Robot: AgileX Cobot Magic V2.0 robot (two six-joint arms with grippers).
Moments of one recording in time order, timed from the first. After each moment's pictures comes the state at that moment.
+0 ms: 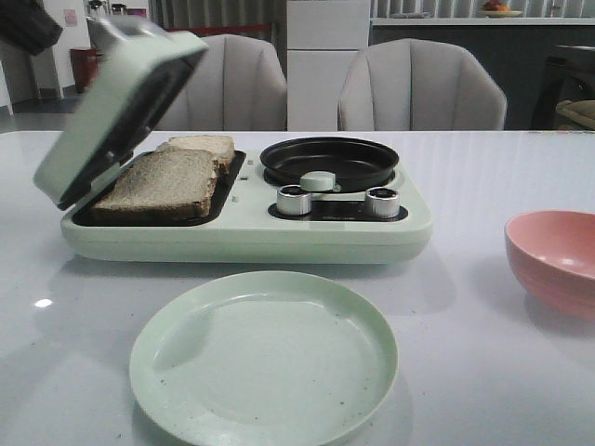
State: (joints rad) left arm 0.06 1.67 -1.48 -0.74 1.01 0.55; right arm 0.51 0.59 -0.64 0.13 0.78 -0.11
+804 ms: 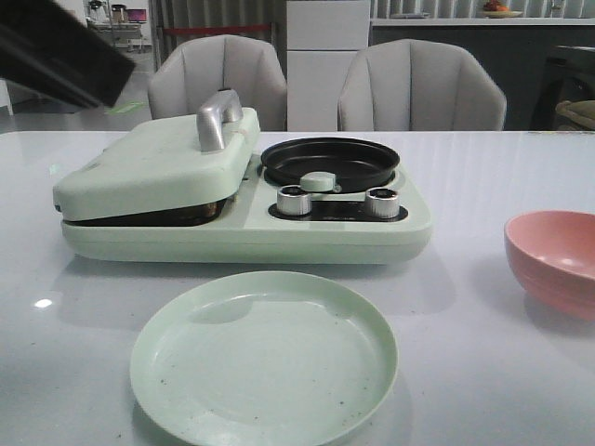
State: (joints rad) left arm -0.61 0.97 -0.74 -0.60 0.60 0.48; right arm 0.51 0.59 -0.64 0.13 0.76 -0.11
